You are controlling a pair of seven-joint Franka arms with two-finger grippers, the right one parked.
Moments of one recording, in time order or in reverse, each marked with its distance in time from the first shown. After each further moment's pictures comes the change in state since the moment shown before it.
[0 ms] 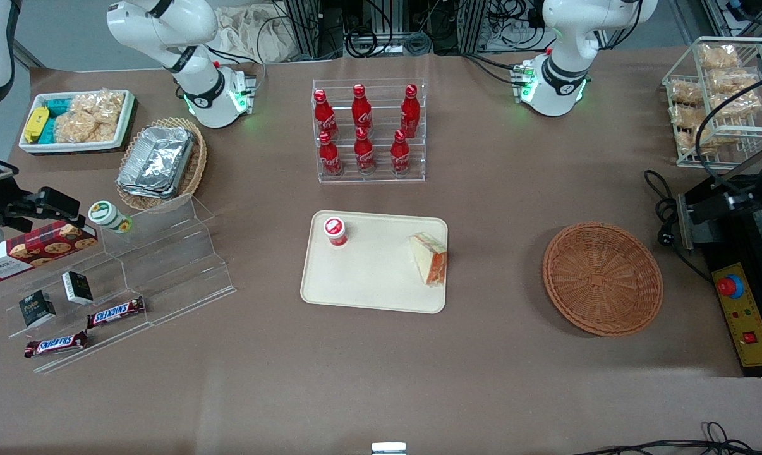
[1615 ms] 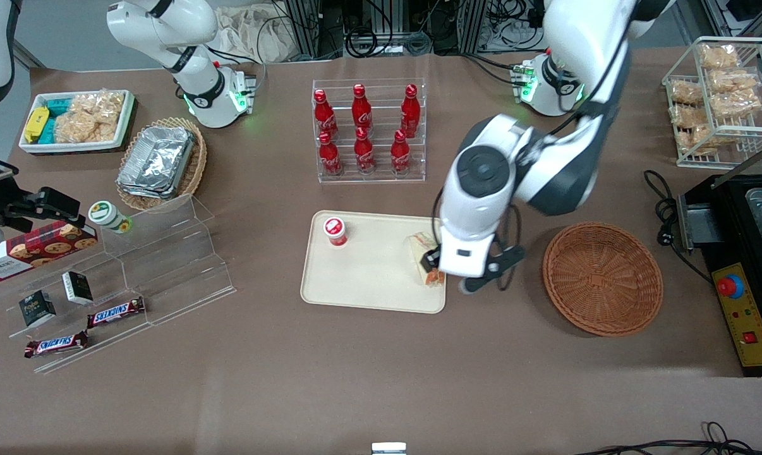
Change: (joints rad) arm -0.494 0.338 -0.114 0.099 0.099 0.258 -1.038
